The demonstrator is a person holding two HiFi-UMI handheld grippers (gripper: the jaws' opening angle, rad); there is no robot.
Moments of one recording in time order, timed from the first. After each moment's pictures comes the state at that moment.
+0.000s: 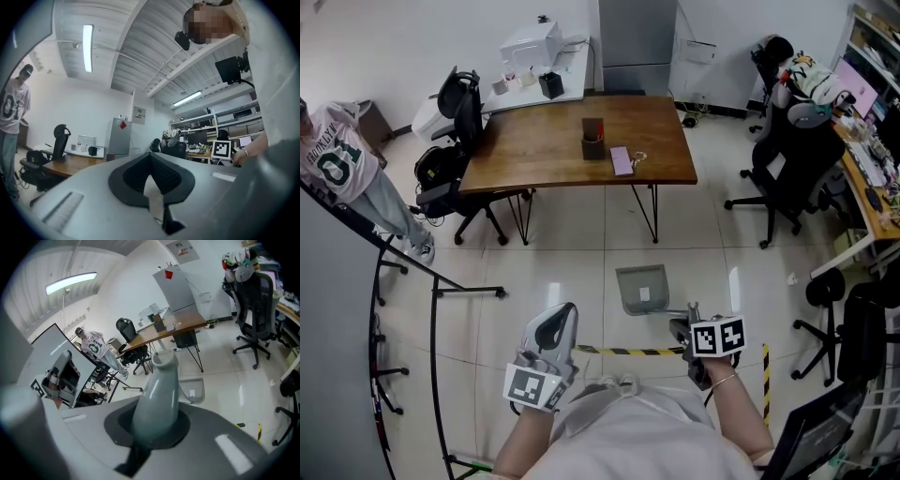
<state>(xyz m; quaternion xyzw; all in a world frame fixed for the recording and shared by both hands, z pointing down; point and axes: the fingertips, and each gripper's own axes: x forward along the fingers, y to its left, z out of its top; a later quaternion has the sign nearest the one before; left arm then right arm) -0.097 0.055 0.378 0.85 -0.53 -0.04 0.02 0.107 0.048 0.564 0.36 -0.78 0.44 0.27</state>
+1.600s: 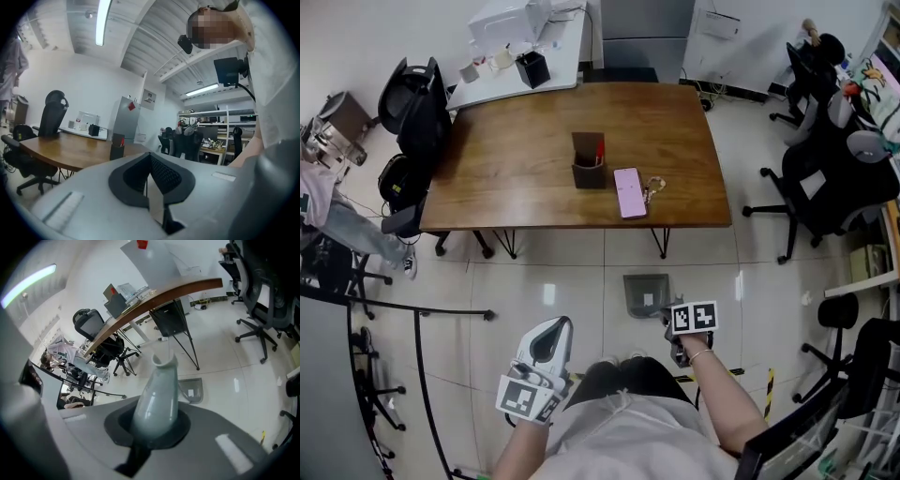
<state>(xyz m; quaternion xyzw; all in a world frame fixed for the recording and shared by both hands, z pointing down) -0.142 -0.221 0.502 0.84 -0.53 -0.01 0.11 0.069 -0.258 0.784 0.38 -0.69 0.51 0.32</state>
